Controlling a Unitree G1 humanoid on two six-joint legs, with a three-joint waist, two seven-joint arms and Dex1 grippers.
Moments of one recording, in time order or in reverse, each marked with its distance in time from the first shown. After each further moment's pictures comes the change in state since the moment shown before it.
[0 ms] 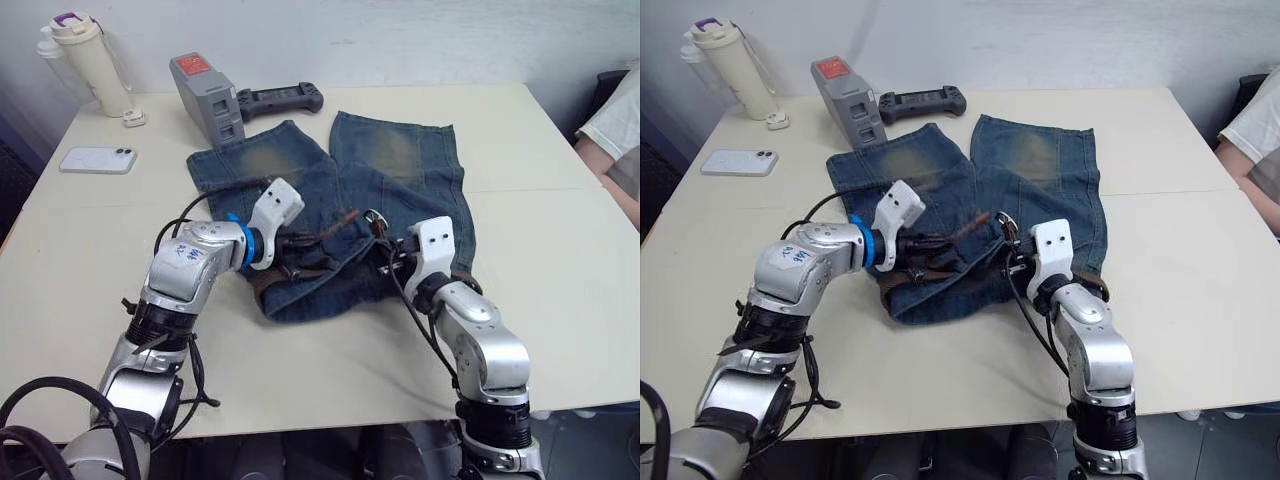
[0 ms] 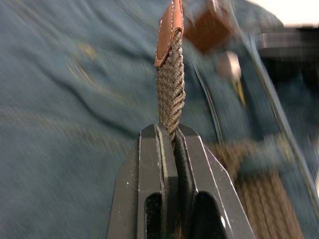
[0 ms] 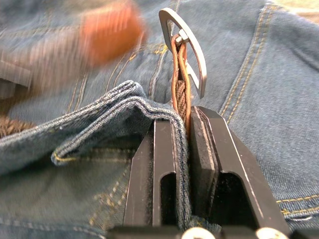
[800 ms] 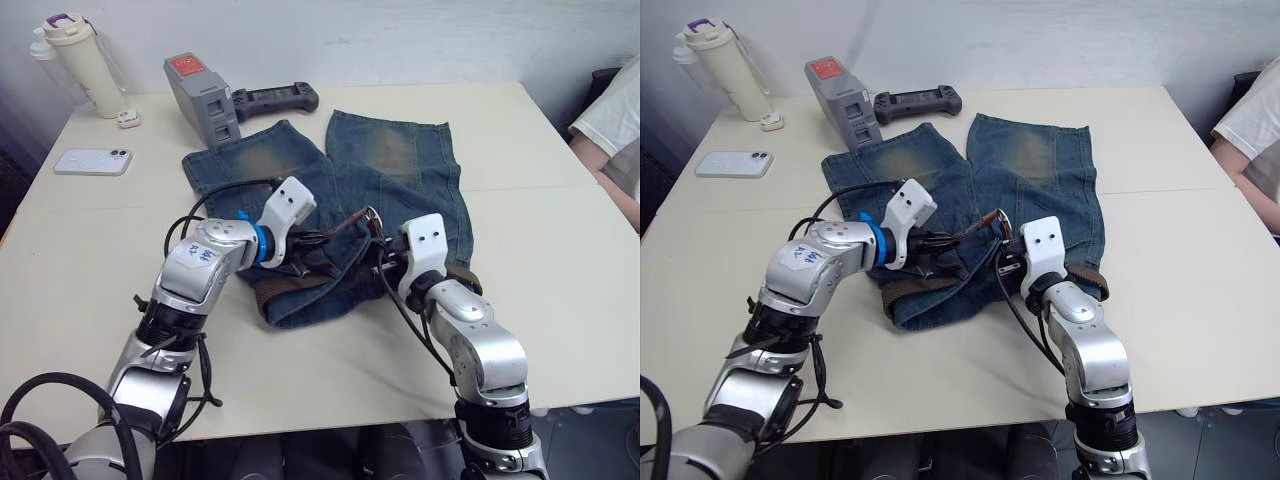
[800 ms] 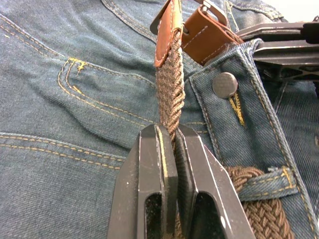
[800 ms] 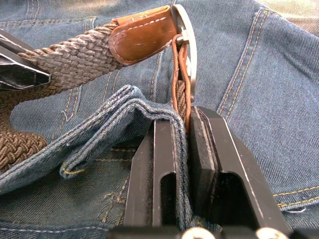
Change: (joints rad) left arm -0.030 -0.051 -0.010 -0.006 0.025 -0.043 0.075; right arm 0.001 -0.038 0.084 -0.042 0.000 0.035 -0.070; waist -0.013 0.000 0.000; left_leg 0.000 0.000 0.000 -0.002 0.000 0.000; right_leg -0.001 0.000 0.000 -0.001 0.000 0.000
